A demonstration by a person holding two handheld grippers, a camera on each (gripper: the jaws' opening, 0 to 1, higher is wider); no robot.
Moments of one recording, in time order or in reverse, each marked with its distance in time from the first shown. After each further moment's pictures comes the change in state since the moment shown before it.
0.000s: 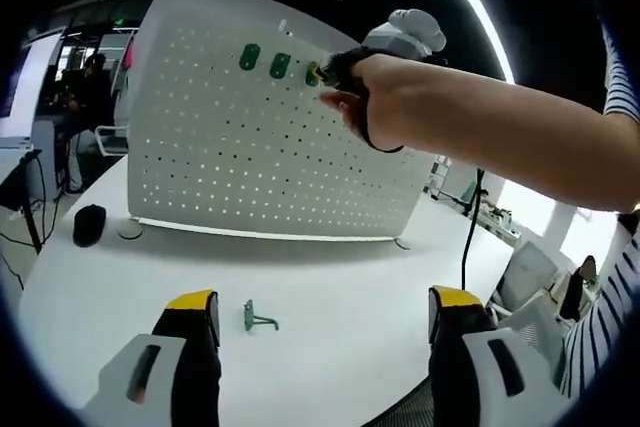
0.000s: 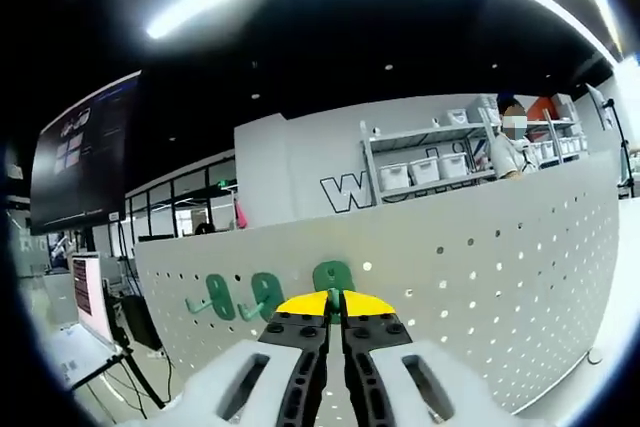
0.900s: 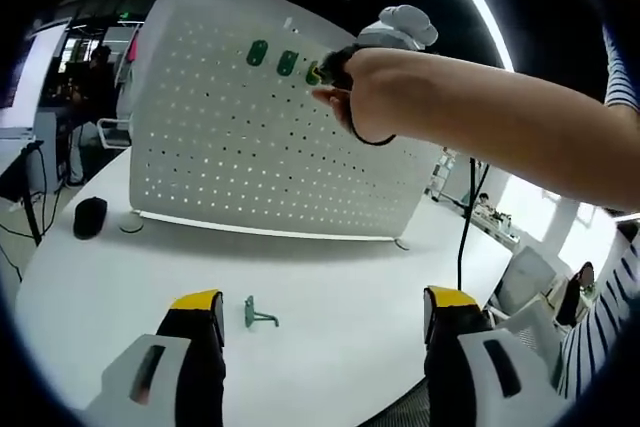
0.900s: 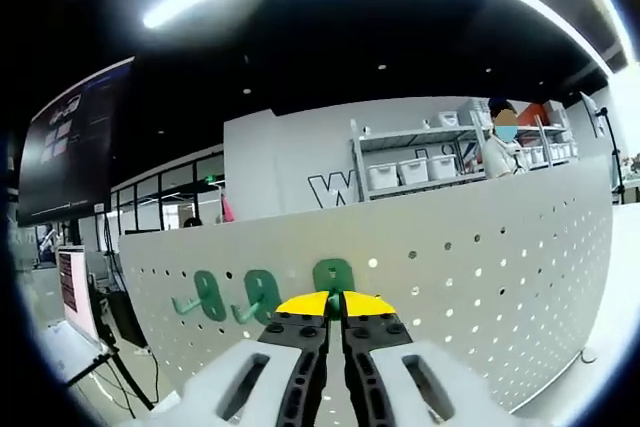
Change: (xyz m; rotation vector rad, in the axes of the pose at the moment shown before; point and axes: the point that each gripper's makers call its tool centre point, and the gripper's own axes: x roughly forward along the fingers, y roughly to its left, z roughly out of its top) left arm 0.000 0.002 -0.002 -0.015 0.013 -0.001; right arm 0.013 0.000 -0.004 -0.017 0.019 -0.071
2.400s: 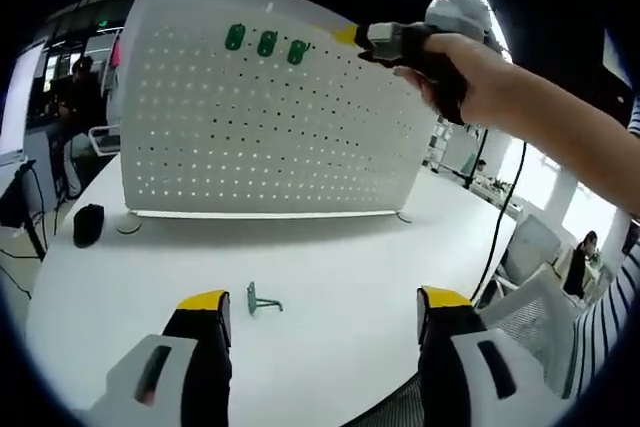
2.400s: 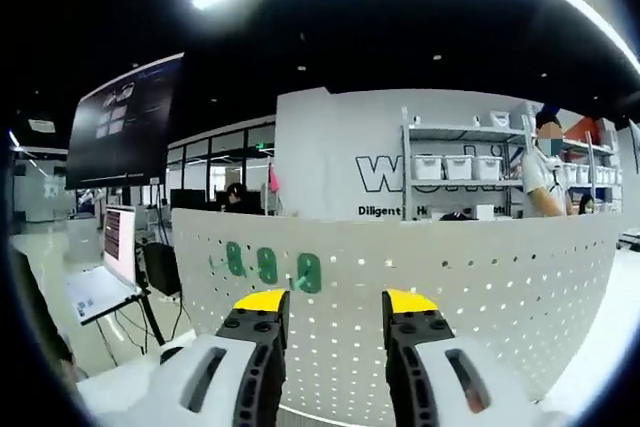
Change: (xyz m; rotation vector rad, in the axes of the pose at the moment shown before) left arm 0.002 -0.002 -0.017 0.091 0.092 0.009; right arm -0.076 -0.049 0.025 -0.183 0.098 0.226
